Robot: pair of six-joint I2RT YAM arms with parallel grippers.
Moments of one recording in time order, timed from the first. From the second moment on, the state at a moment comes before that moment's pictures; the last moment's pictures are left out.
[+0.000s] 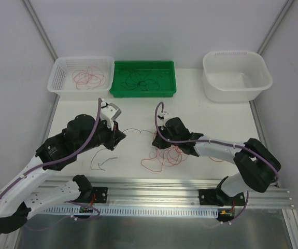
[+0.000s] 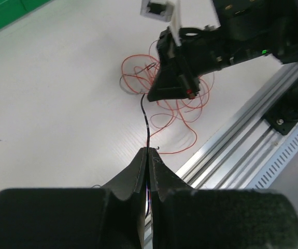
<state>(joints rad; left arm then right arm) -0.84 0.76 1.08 -0.76 -0.01 -0.20 0.84 1.50 0.72 0.10 -0.12 0.51</state>
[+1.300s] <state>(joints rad) -0.55 0.97 1.22 -0.80 -0.20 -0.14 0.42 0.97 0.67 -0.52 -0.23 0.43</state>
